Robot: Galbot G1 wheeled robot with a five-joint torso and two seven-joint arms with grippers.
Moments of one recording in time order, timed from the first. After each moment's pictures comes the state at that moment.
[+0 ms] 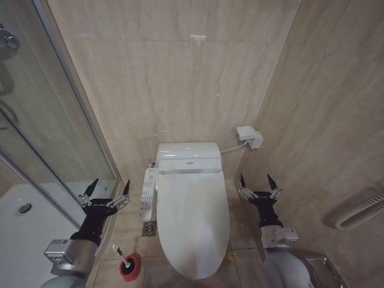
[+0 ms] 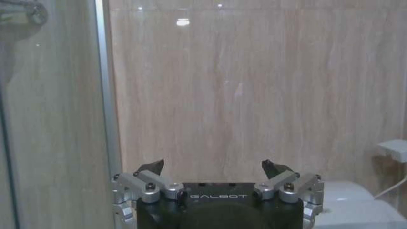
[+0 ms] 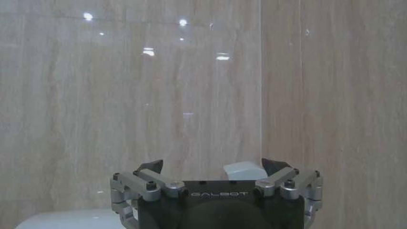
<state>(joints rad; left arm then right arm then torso) 1.61 -1.40 -0.69 -2.39 -0.18 0.16 0.03 -1.46 1.36 0.54 2.08 0.16 0.16 0.18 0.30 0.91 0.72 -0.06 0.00</state>
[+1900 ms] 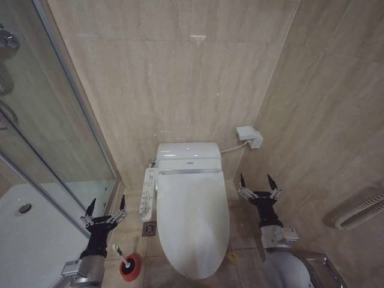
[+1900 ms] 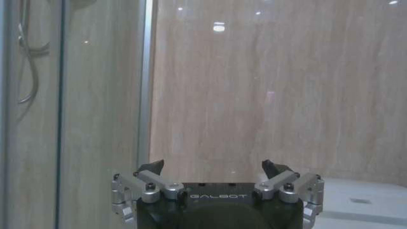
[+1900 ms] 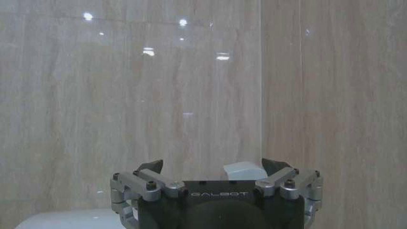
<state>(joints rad) 1.60 -1.48 -0.67 -2.09 -0.21 -0.16 -0.02 -1.46 1.36 0.54 2.08 0.16 0.16 0.18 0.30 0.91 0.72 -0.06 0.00</state>
